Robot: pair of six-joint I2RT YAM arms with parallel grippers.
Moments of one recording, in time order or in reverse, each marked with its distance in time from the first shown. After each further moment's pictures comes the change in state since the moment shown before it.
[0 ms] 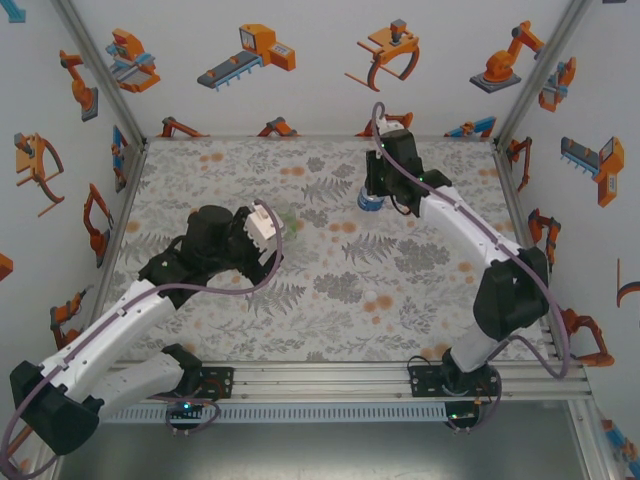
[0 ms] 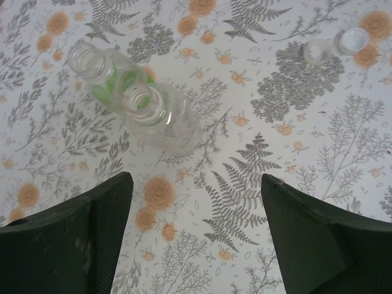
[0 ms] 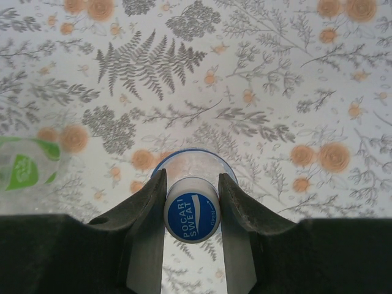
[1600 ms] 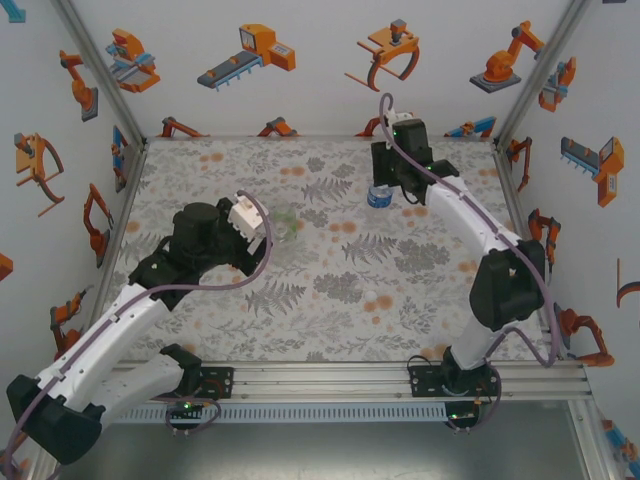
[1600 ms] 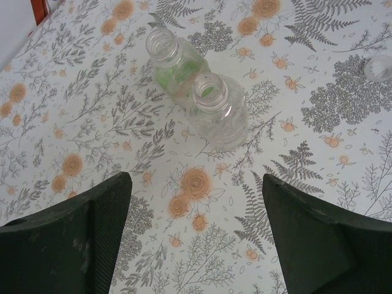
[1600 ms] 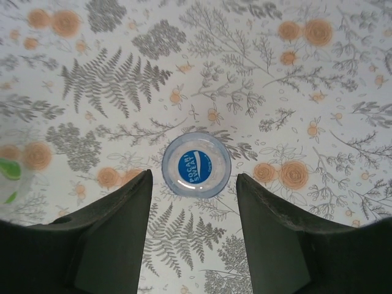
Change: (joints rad) left arm 0.065 -0.048 0.000 0.023 -0.094 -0.015; right arm -0.076 0.019 0.059 -0.010 -0.037 -0.084
